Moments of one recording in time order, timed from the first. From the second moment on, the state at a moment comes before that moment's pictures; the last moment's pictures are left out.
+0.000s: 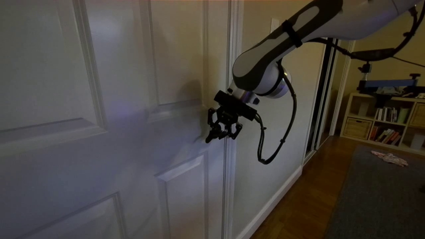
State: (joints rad) arm 0.01 0.80 0.03 -1.48 0.41 2.68 0.77
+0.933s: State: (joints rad) arm 0.02 0.86 0.03 -1.46 0.40 2.71 0.75
